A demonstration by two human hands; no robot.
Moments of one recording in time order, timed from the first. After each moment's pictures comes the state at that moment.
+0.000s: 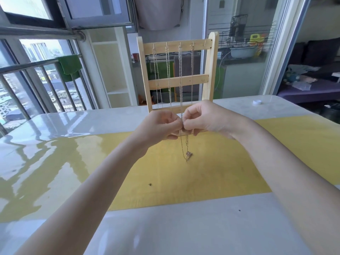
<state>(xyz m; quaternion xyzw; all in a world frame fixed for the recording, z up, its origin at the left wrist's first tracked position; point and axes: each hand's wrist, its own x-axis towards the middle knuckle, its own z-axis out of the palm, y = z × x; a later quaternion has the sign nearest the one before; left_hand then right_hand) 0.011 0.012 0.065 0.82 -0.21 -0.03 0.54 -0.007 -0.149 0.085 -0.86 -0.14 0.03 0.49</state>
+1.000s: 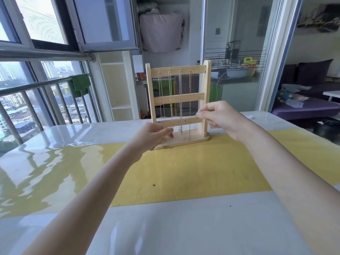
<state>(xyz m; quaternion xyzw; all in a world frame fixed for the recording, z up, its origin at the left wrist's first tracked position) -0.011 0.038 0.074 0.84 -0.21 -0.03 0.50 -0.042 -0.167 0.110 -0.85 -0.03 -0.11 0.51</state>
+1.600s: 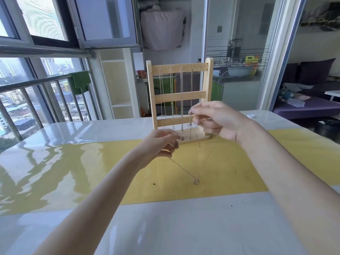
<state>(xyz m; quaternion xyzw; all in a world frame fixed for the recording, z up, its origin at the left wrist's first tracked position) -0.011 0.028 0.056 0.77 -0.19 -0.14 0.60 -0.035 -0.159 0.109 -0.74 -0.09 0.02 0.67</state>
